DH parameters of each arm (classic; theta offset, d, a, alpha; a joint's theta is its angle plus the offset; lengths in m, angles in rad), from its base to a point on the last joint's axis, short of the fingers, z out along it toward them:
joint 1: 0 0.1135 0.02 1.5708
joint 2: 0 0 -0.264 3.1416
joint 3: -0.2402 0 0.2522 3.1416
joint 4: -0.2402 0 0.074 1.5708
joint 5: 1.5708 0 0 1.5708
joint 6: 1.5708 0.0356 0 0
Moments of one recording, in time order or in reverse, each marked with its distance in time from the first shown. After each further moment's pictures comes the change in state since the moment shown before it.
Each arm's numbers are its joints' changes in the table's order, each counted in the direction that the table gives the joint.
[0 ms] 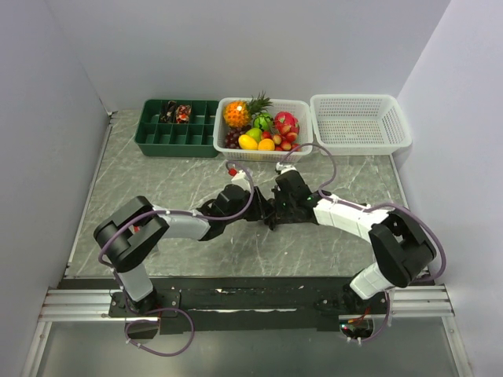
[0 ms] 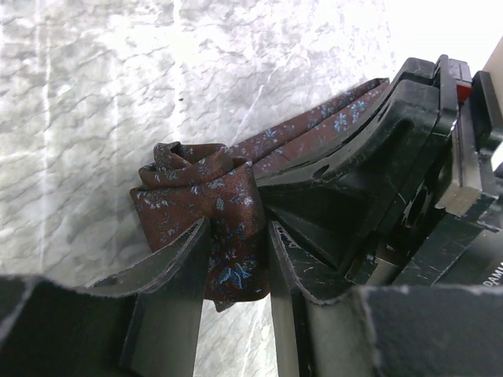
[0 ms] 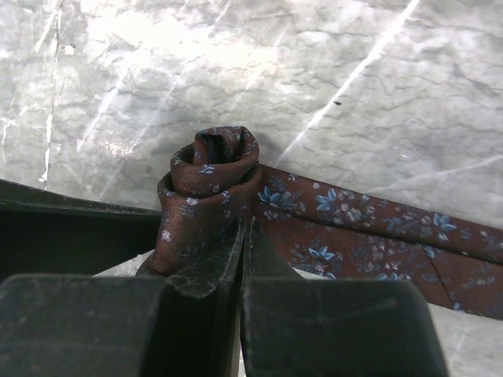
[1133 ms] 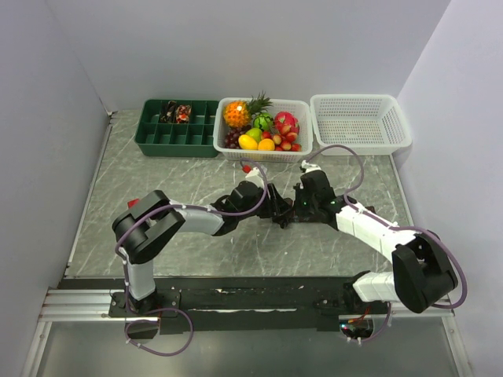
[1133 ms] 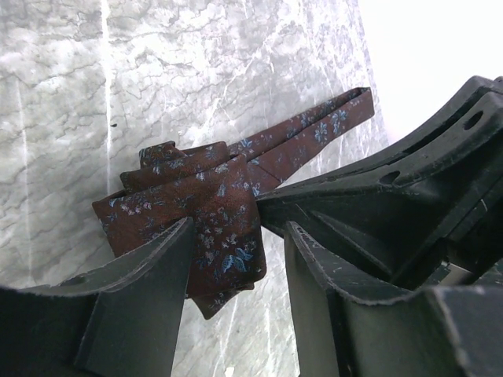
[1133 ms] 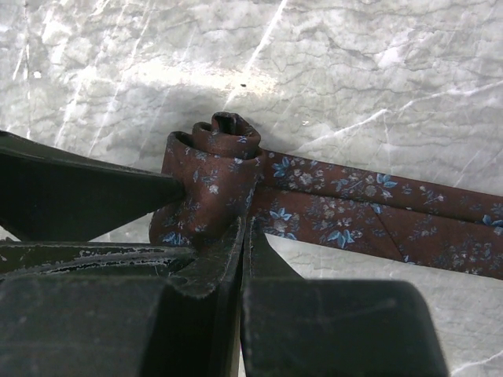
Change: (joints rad) left arm -0.040 -0.129 -0.150 0.005 0.023 -0.029; right arm -0.157 0.210 0.116 -0.037 -0.037 0.004
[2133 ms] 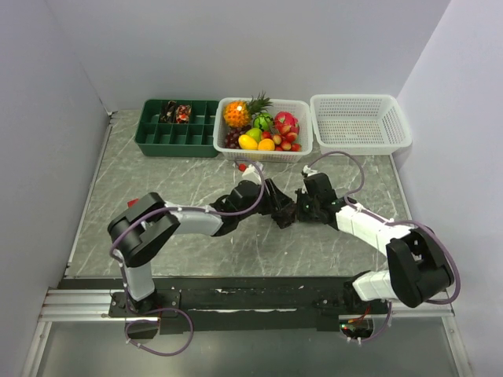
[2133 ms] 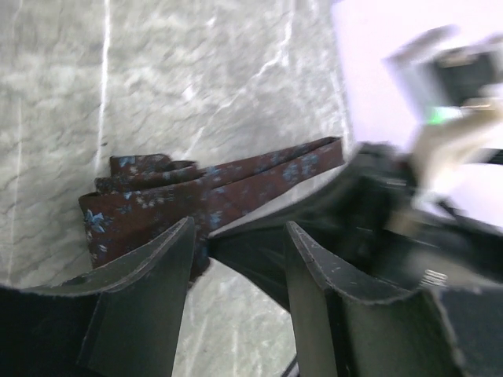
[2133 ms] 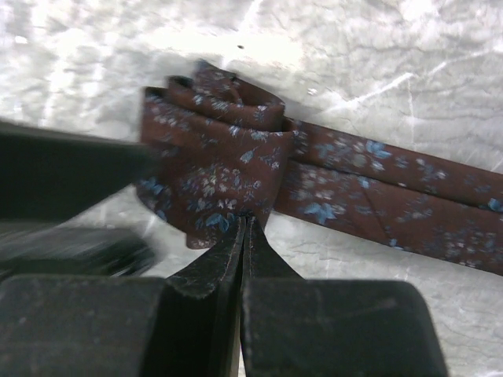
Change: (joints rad) left arm -0.017 0.015 -0.008 0.014 -0.098 -0.099; right arm -0.051 -0.029 0.044 0.017 -0.120 0.009
